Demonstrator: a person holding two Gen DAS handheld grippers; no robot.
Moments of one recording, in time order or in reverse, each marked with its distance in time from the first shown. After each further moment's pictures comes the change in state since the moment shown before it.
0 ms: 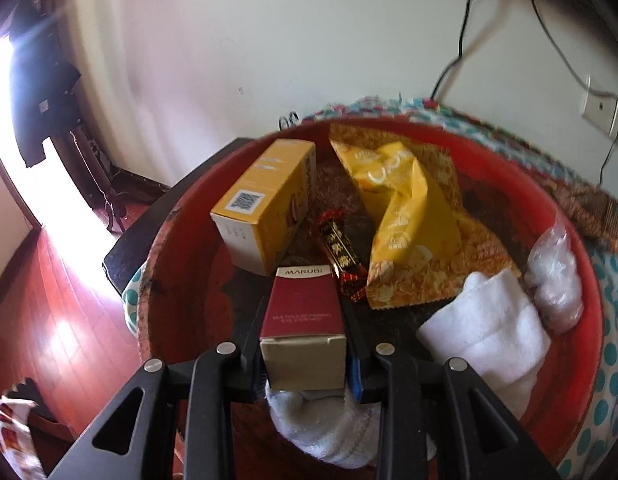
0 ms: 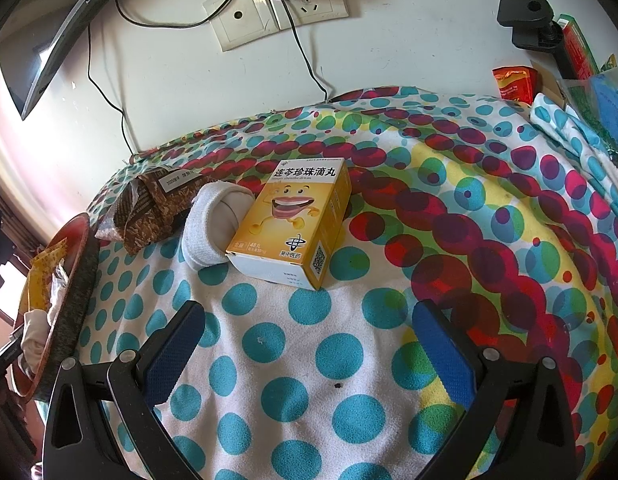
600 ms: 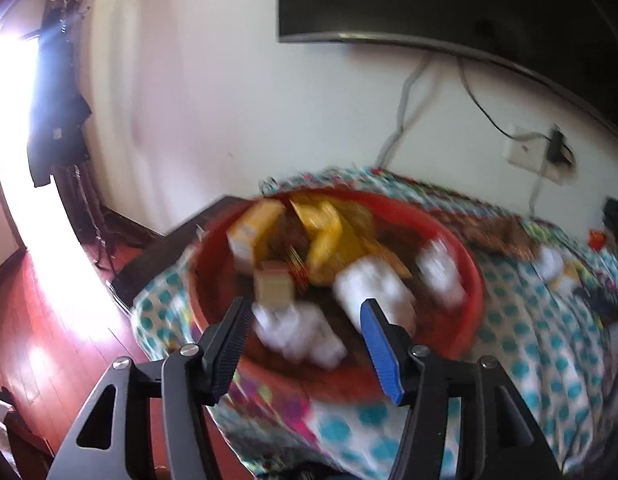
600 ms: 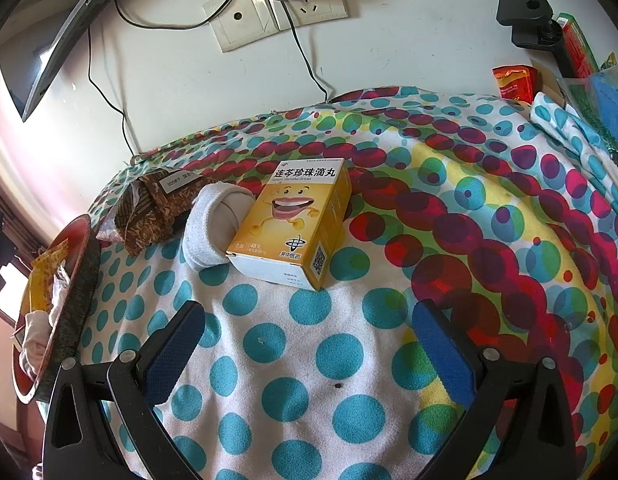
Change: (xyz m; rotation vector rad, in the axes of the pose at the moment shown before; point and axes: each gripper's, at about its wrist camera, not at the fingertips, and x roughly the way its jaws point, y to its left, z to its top) left arm -0.124 -0.014 -0.056 0.007 -0.214 -0.122; right arm -0.001 -0.002 0.001 -0.003 0.002 -0.003
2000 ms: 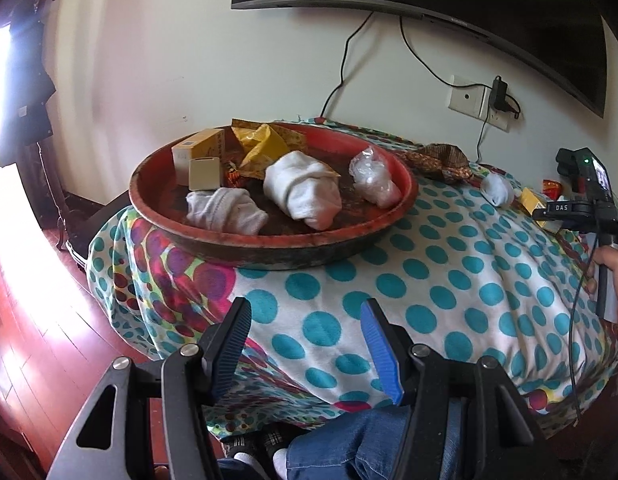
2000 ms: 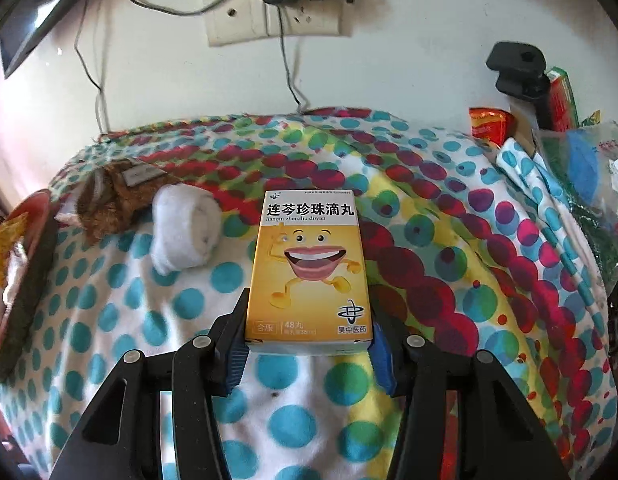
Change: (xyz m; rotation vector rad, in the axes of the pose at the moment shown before) left arm -0.012 -0.024 -0.076 0.029 0.061 -0.132; right arm -0.011 0.004 0.017 -0.132 -0.010 -0.181
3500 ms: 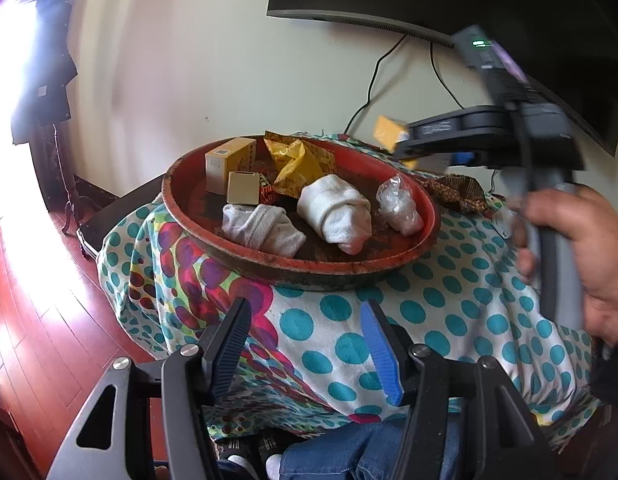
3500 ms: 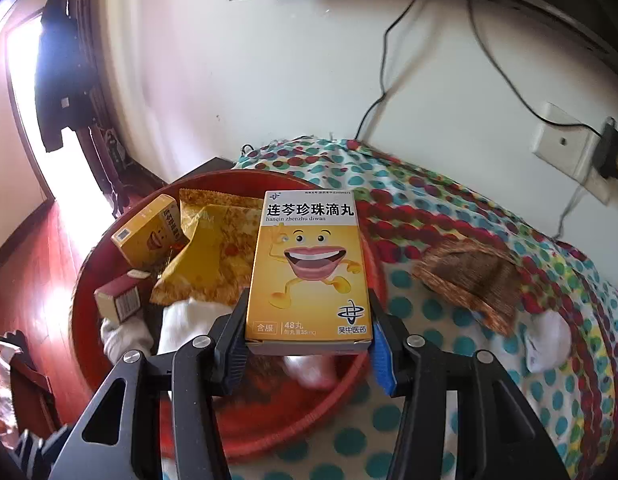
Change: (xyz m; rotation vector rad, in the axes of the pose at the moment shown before) left arm -0.013 0.026 0.010 -0.095 -0.039 0.011; right arm -0.052 0.302 0.002 -0.400 -0.064 0.316
